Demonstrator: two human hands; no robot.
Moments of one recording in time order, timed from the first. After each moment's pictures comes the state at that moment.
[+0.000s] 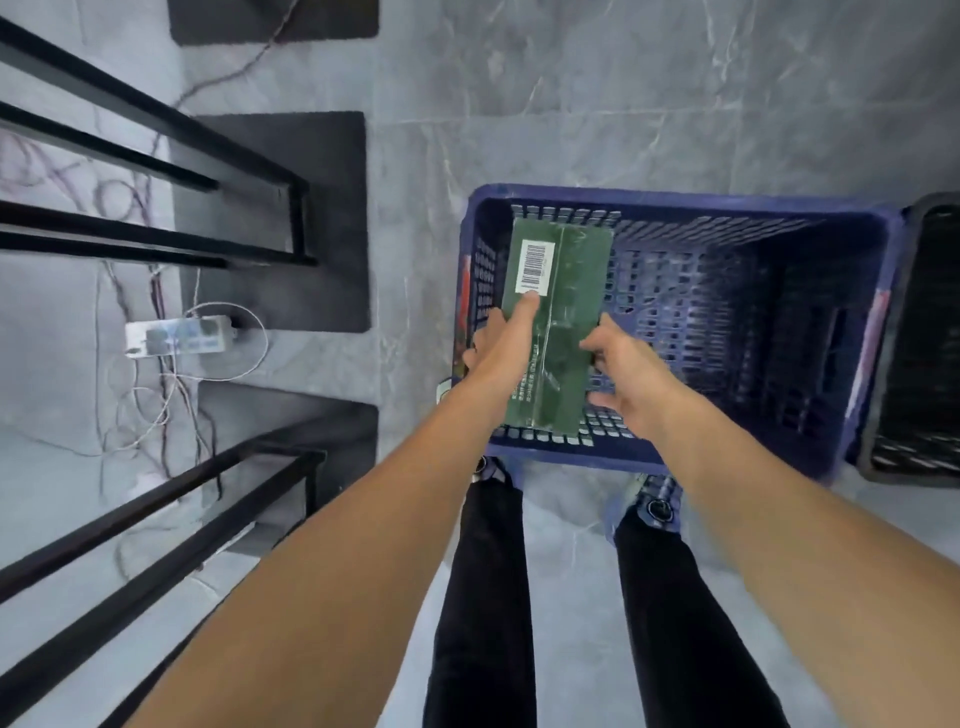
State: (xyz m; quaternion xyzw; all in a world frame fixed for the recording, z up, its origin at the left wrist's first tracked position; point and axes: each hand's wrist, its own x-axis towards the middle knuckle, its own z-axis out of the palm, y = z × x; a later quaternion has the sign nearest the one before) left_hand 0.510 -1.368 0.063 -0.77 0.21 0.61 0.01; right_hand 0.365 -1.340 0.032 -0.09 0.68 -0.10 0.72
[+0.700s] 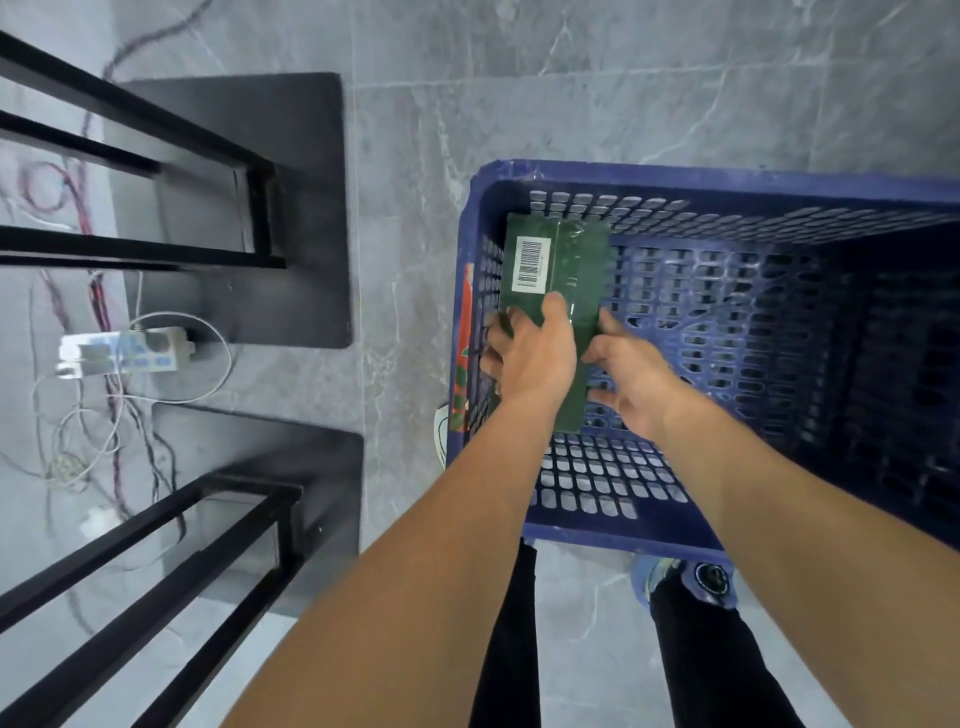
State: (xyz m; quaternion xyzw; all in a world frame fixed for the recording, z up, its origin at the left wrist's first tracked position) left_hand 0.495 -1.391 -0.065 -0.80 0.22 0.55 0.03; right_hand 0.390 -1.361 -0.113 -0.08 0.67 -0.11 0.73
